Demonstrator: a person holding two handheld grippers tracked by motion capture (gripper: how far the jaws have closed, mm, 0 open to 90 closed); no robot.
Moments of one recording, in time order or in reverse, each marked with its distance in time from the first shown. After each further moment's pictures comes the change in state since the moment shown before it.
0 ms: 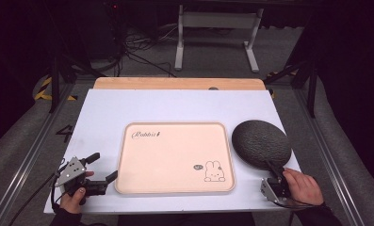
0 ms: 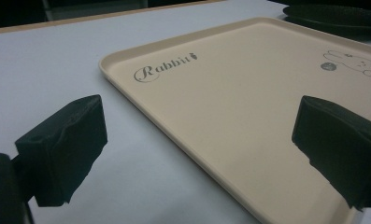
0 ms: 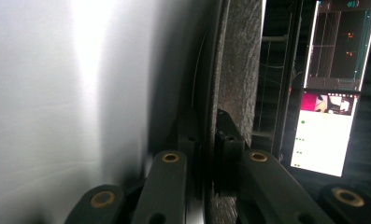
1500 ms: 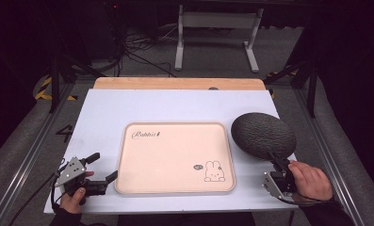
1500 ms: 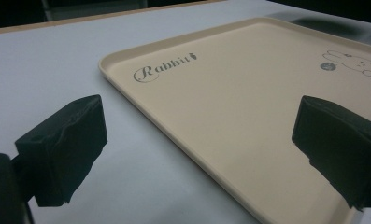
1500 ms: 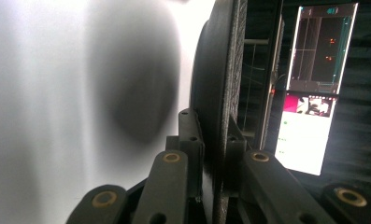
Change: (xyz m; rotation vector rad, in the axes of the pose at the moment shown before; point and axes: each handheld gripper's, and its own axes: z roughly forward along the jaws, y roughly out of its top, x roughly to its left) left arm 0.000 0.000 0.000 0.000 -0.002 0.001; right arm -0.056 0.015 -0.033 -0.001 -0.028 -0.025
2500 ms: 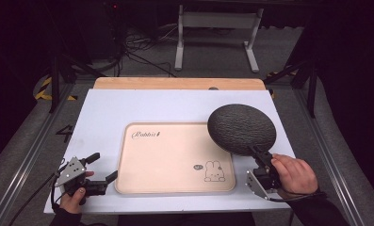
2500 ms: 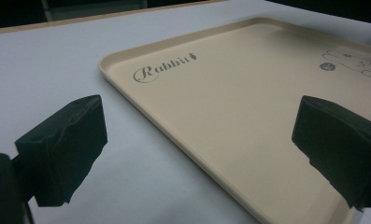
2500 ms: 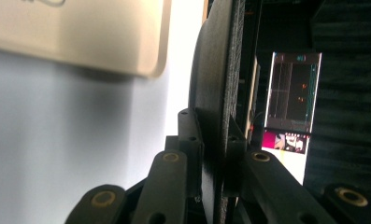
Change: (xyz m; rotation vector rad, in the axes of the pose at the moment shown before) left arm 0.000 0.000 0.000 0.000 -0.002 0.001; right arm -0.037 0.055 -0.011 -0.136 -0.054 -0.041
